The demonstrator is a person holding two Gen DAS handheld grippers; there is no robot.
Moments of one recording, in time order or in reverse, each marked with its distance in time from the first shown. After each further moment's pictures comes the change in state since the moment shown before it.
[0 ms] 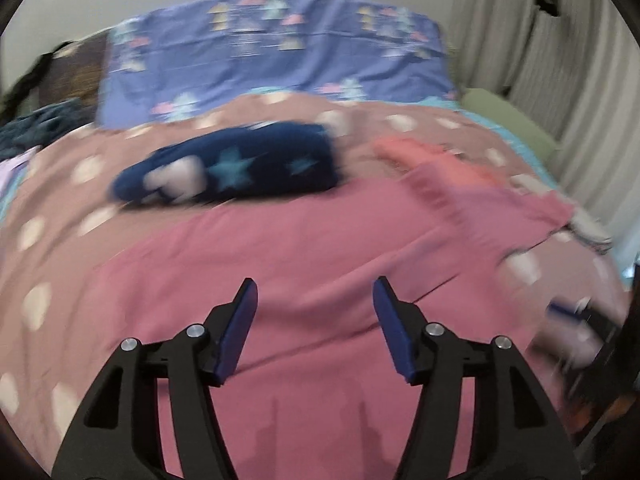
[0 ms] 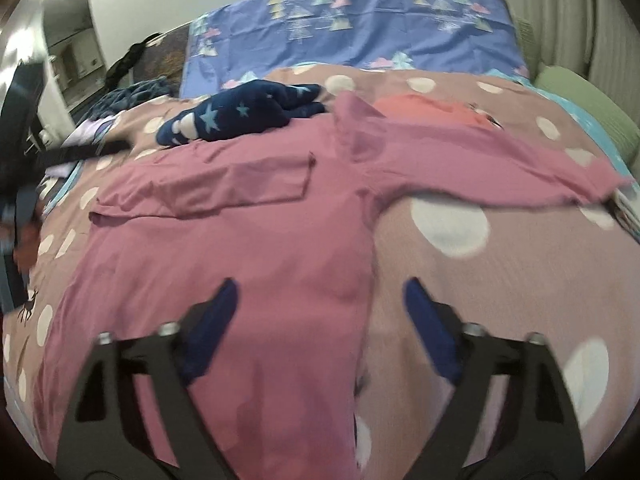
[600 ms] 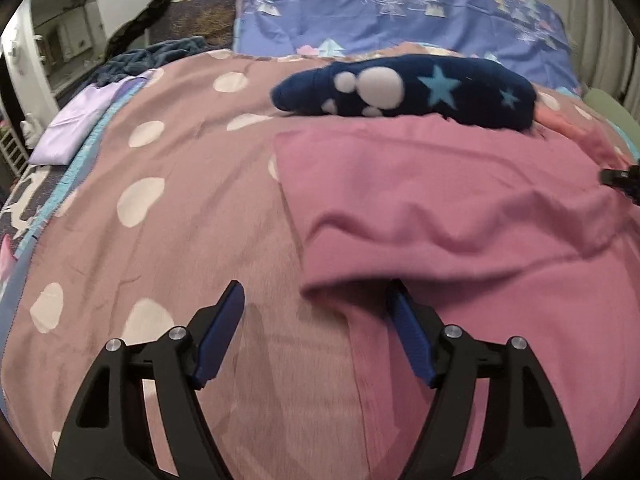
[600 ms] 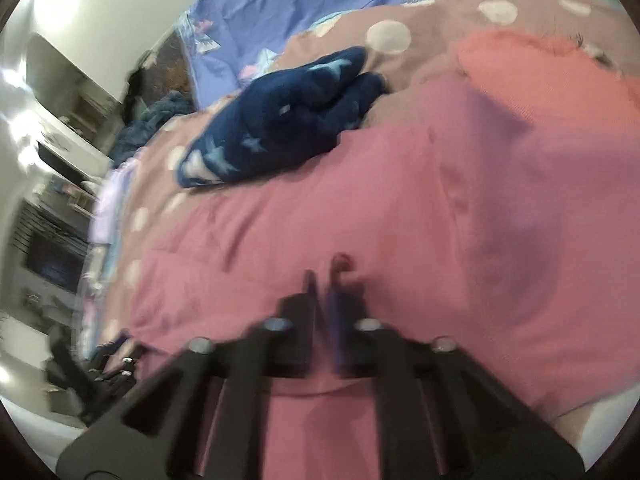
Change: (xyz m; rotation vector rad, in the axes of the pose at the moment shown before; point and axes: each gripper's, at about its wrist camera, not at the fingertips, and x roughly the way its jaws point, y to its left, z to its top) left arm 0.035 0.122 -0.067 -0.159 0.082 0.373; right arm 0.146 0.006 0.128 0.276 0.178 0.272
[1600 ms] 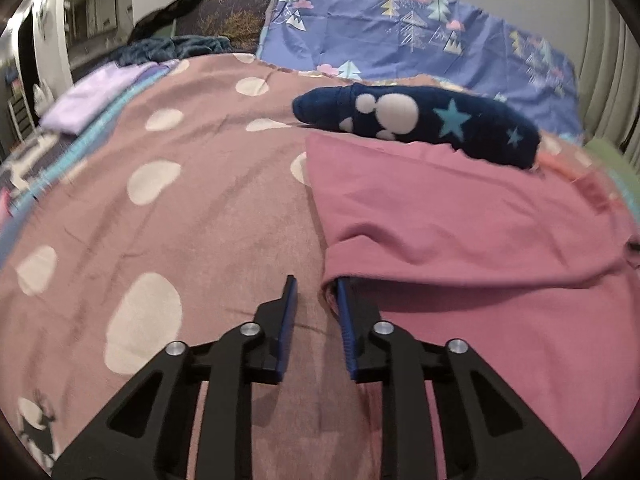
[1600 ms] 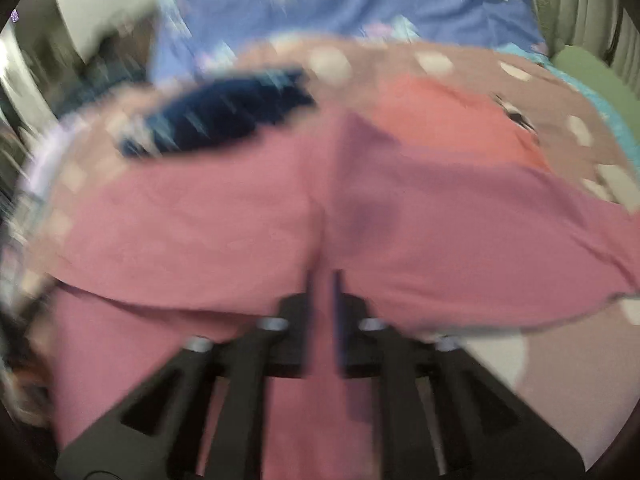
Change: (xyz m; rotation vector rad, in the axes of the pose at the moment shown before) left arm -0.013 0.023 -0.021 -0.148 -0.079 -0.102; right arm -0.063 -0.012 -0.047 -0.197 0.003 -0.410
